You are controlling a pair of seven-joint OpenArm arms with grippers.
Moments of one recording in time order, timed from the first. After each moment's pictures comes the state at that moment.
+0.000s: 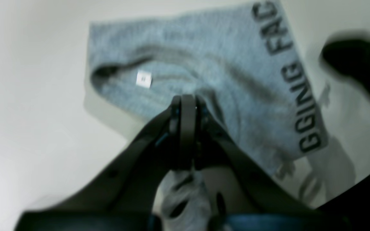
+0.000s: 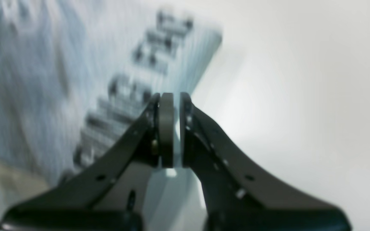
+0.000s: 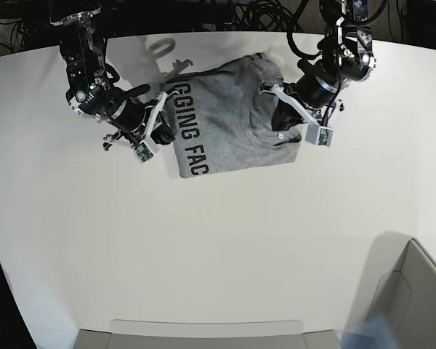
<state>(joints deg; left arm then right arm) 20.8 -6.5 -2.5 116.6 -32.2 -9.7 51.5 -8.6 16.6 -8.9 103.3 19.8 26.4 -46.0</state>
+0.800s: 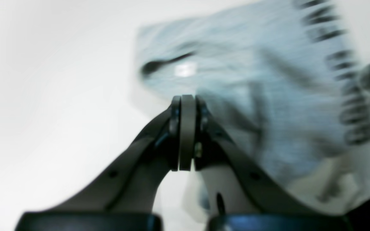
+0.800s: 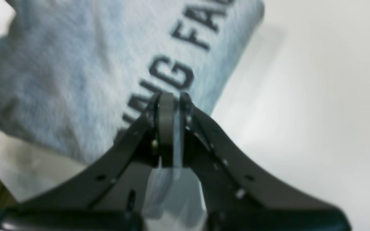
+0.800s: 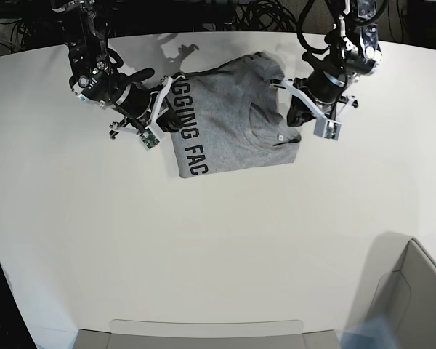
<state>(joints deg) 25.5 -9.4 -2.6 117.5 -25.7 -10.0 50.1 -12.3 16.2 -9.2 107.2 20.4 26.4 -45.4</state>
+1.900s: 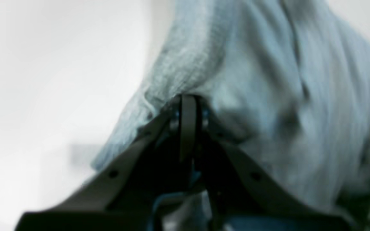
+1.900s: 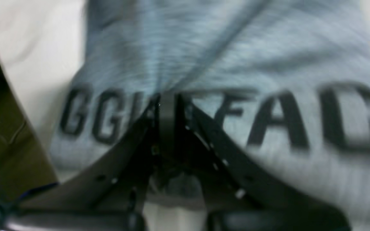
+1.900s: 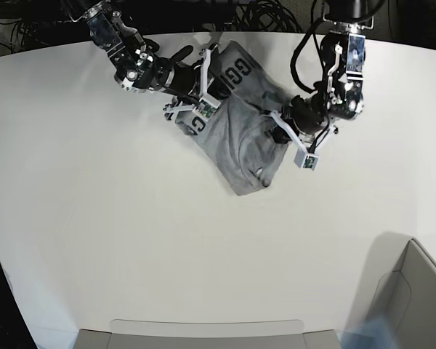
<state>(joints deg) 3.7 -9.6 1.0 90.5 -26.4 -10.8 51.8 -8.6 16.8 -33.0 96.5 16.3 26.0 -39.1</state>
